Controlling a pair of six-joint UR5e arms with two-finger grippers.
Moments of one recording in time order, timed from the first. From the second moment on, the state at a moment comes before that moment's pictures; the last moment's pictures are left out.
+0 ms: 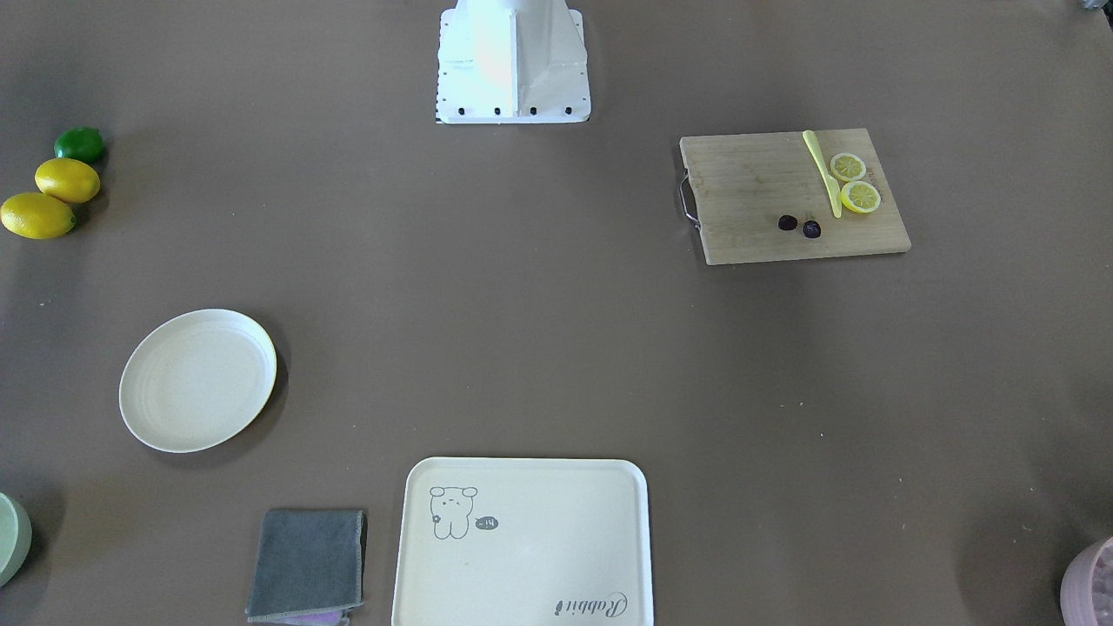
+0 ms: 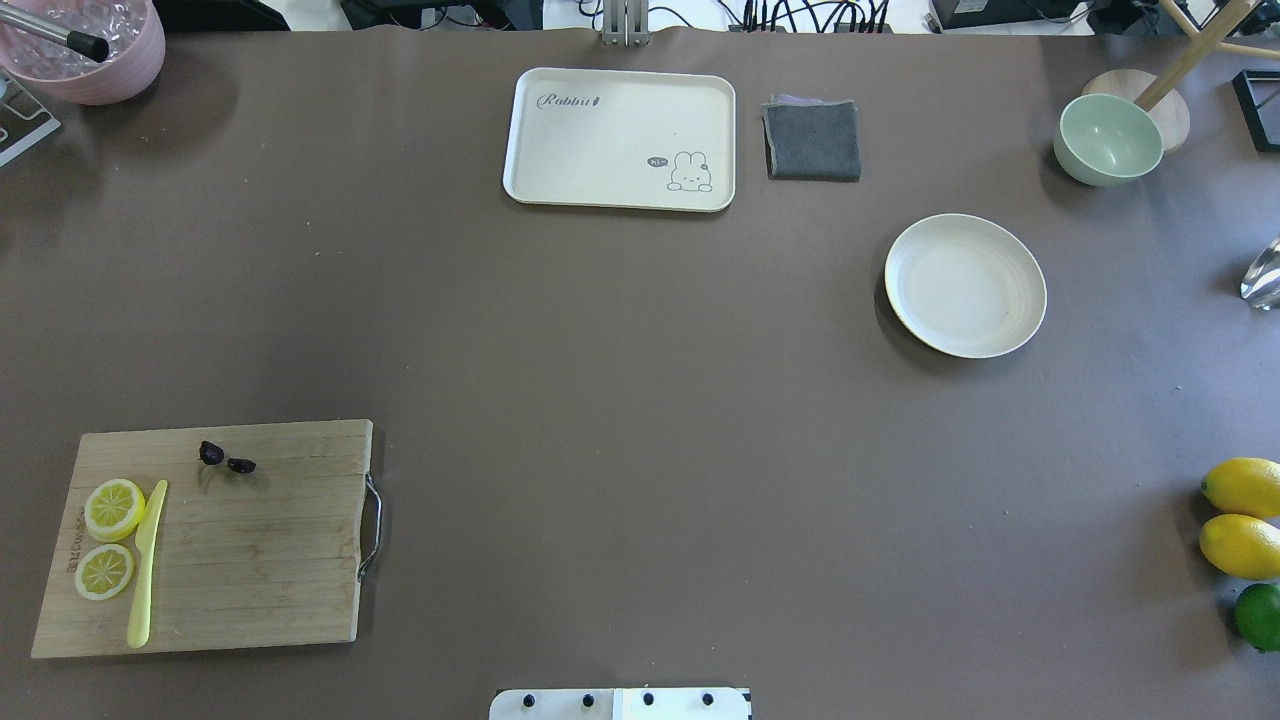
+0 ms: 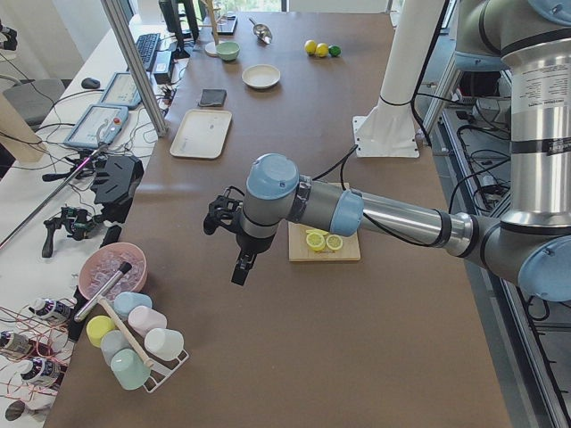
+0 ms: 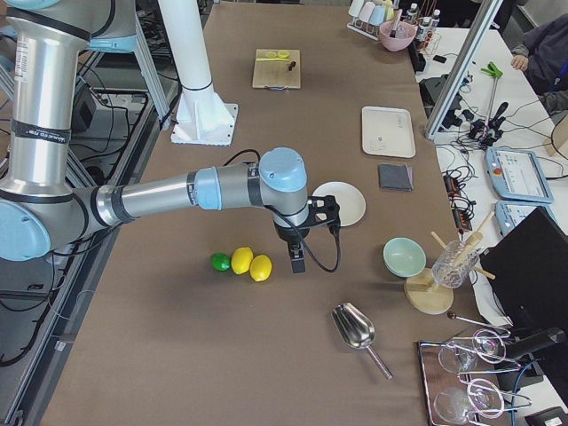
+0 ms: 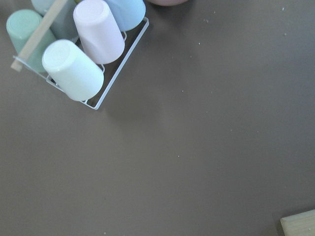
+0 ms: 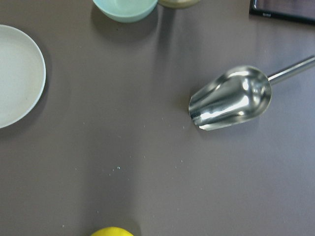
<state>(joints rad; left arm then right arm) -1.66 -1.46 -1.90 -1.71 -2.32 0.09 1.62 -1.74 2.00 -1.65 2.34 -0.08</state>
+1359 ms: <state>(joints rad) -1.57 -1.55 -1.74 -1.98 -2.31 0.02 1.10 -1.53 1.75 -1.12 2.17 0.66</state>
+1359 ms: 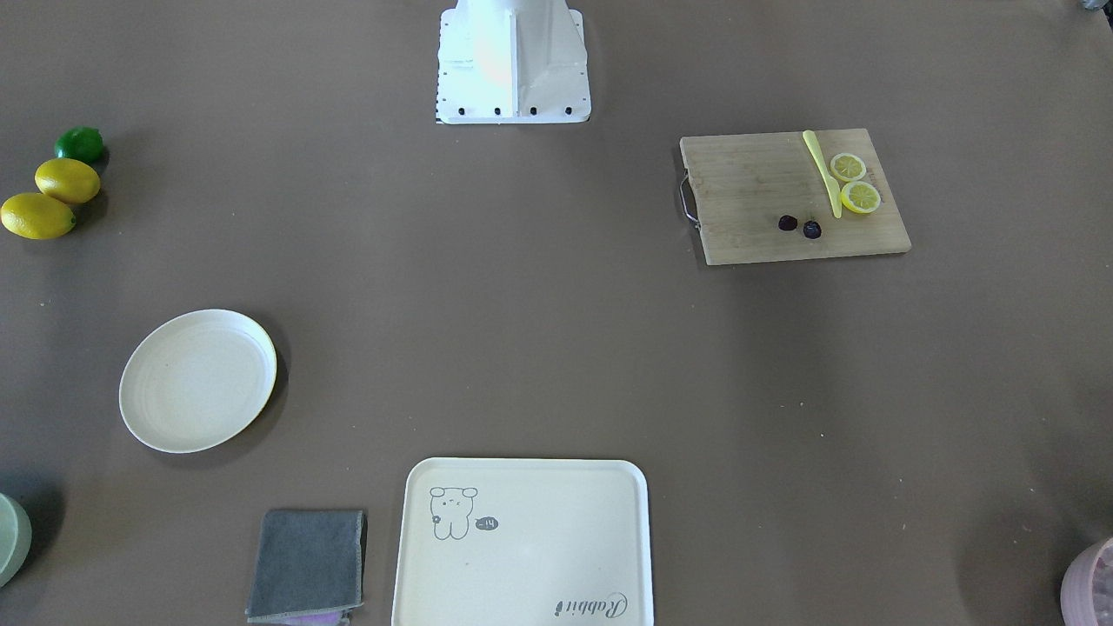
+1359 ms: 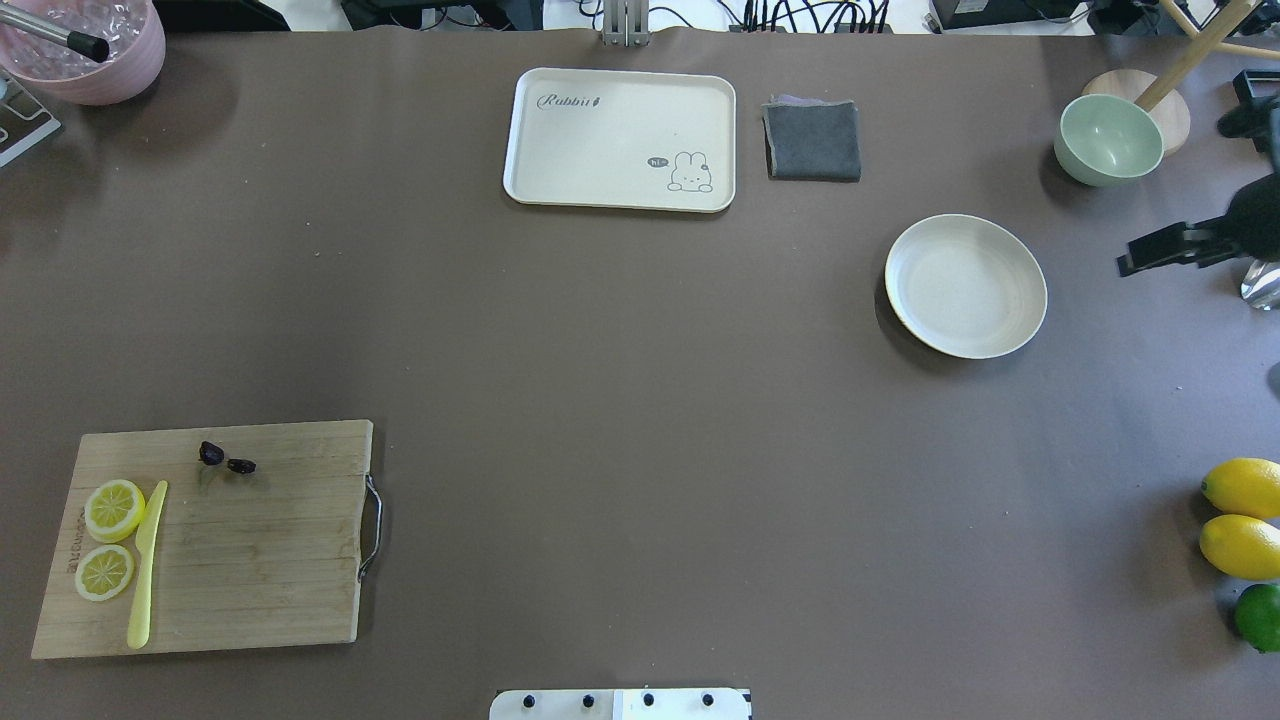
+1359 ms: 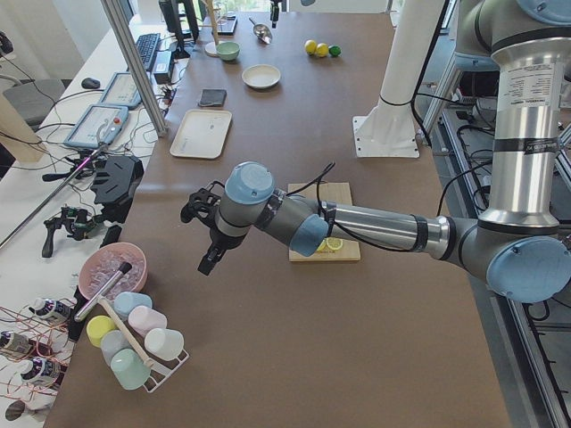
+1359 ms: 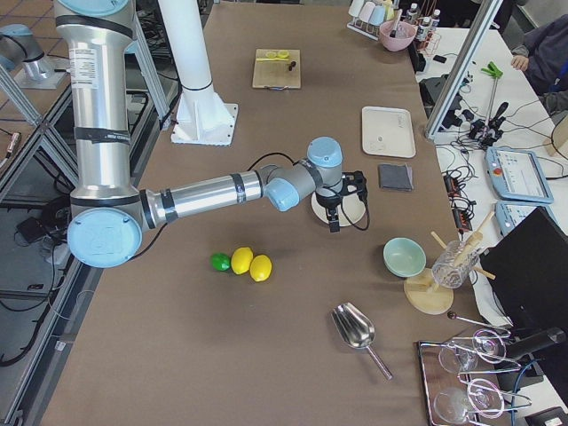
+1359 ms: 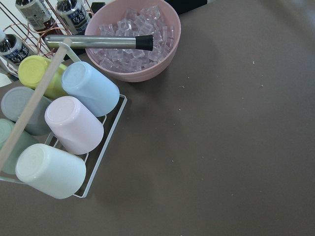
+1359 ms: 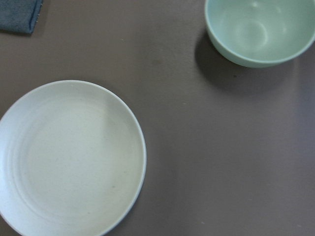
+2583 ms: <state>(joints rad) -1.57 -1.56 -1.75 -1.98 -2.31 0.01 0.94 -1.47 1.51 -0.87 2.05 1.01</state>
